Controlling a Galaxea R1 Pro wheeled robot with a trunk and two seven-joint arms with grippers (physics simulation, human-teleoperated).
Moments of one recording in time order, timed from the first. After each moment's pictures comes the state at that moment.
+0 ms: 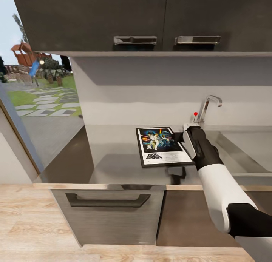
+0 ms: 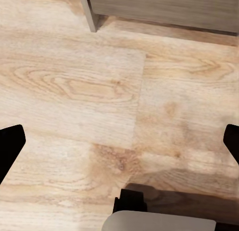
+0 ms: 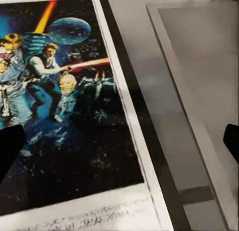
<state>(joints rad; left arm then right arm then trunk) 0.05 0.02 0.16 -0.64 0.01 -0.11 -0.01 -1.10 0.02 0.00 -0.90 -0.07 0.89 -0.23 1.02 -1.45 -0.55</state>
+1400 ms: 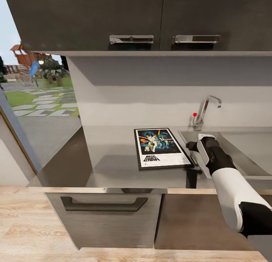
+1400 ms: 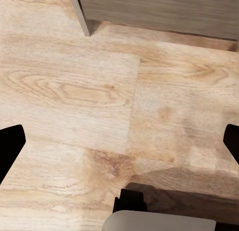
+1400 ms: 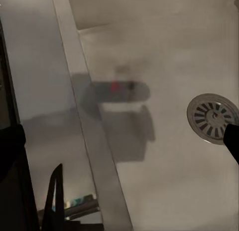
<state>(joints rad) 0.05 0.02 0.16 -0.64 0.01 -0.11 -0.01 -1.08 -0.10 -0.09 -0.71 -0.08 0.75 -0.21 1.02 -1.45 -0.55</state>
